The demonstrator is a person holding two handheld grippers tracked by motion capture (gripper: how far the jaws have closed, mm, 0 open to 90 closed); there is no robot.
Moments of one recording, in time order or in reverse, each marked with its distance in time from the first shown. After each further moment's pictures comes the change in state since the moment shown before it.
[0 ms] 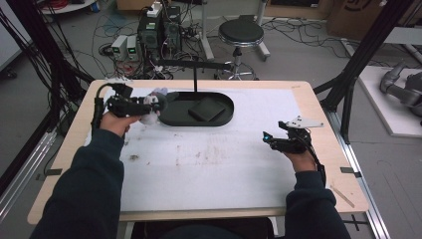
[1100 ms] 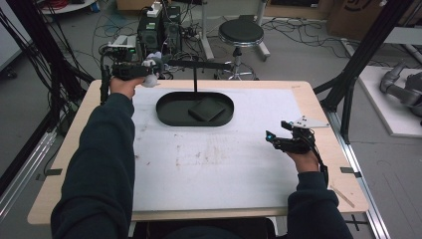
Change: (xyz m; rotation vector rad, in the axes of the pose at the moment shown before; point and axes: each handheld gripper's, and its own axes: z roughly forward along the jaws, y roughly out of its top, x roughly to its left) left arm 0.061 0.056 0.042 -0.116 0.180 -0.094; right arm -0.006 -0.002 -0.007 -0.027 0.012 0.037
